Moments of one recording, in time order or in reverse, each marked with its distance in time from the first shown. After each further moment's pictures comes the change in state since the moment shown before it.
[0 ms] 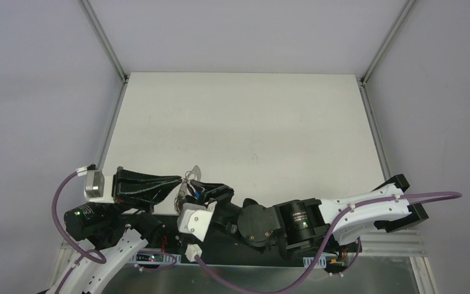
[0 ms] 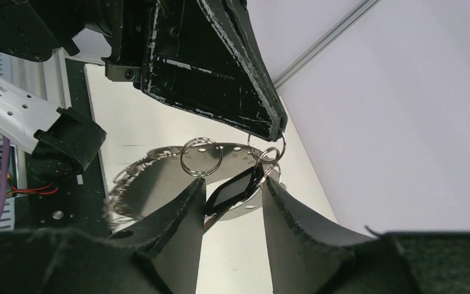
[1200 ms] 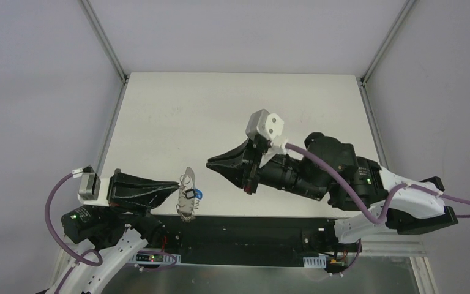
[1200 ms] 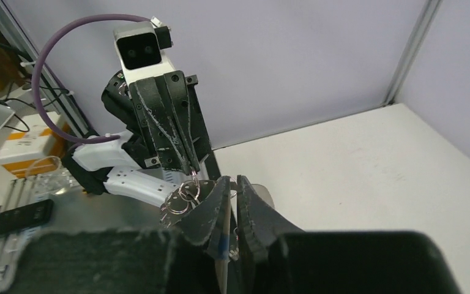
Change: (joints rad) left arm 0.000 0.000 0.002 0.067 0.041 -0.063; right arm -0.187 -0.146 0.238 -0.201 -0.356 0.528
